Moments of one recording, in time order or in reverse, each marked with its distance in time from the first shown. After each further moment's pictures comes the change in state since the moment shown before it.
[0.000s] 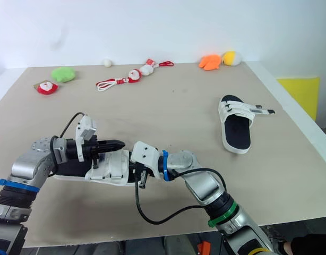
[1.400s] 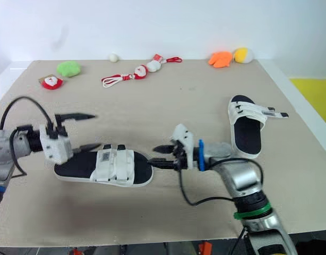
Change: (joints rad) left arm 0.095 0.236 0.123 0.156 0.503 -1.320 0.138; right arm 0.027 -0.207 -0.381 0.022 0.362 0.137 0.211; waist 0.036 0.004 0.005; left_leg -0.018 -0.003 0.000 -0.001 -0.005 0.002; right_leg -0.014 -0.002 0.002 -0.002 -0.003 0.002
